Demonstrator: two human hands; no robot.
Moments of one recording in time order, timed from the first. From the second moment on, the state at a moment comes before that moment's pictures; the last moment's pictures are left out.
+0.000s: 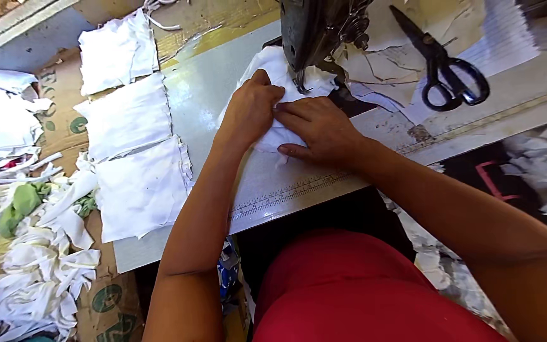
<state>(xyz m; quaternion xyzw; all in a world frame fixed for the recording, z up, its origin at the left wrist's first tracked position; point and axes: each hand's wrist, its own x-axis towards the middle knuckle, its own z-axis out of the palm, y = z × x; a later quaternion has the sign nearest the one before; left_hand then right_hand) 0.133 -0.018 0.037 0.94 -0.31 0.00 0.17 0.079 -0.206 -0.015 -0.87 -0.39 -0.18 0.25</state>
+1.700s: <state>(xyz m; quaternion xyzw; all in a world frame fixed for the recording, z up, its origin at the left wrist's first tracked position) 0.004 0.128 0.008 0.97 -0.20 0.04 0.10 0.105 -0.242 -0.008 -0.93 -0.25 -0.11 0.23</state>
